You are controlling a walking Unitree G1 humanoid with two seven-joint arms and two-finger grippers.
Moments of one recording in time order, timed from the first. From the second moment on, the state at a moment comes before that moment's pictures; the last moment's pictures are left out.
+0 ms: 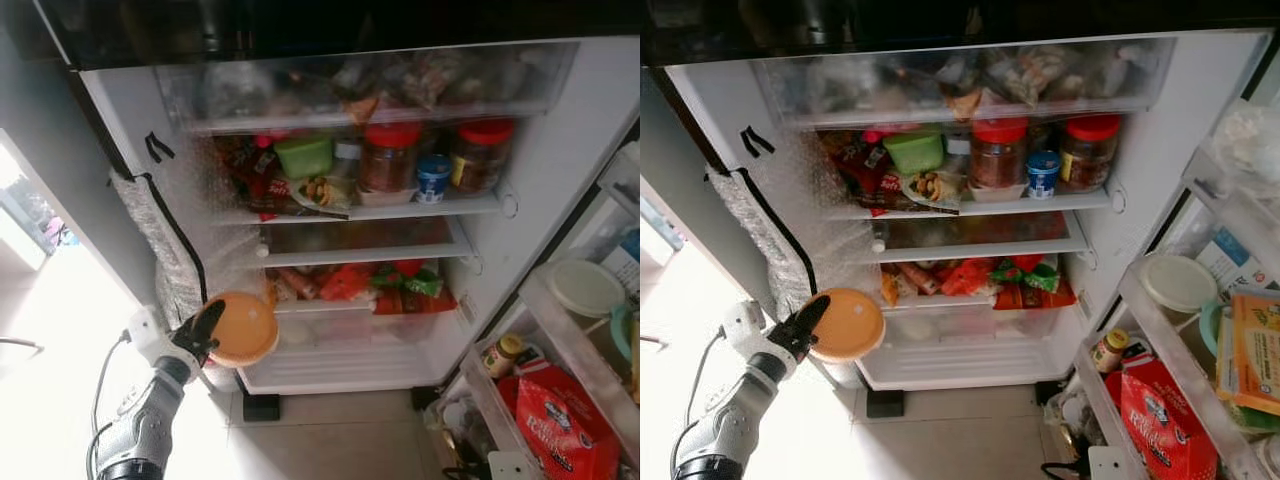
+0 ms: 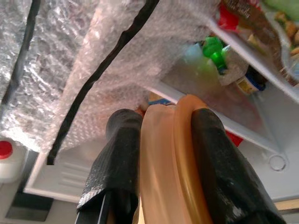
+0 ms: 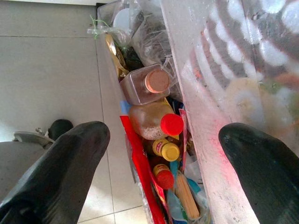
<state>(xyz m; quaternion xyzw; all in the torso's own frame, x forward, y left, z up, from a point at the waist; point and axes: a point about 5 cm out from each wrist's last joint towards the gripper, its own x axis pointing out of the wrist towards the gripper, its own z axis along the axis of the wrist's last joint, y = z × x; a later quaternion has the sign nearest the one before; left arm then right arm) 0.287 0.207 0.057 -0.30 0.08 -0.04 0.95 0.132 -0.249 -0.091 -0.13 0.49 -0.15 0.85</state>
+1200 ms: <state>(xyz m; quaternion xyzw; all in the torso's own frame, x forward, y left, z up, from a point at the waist) 0.281 0.153 0.088 -0.35 0.08 -0.12 0.93 0.148 -0.232 -0.090 -0.11 0.48 -0.12 0.87</state>
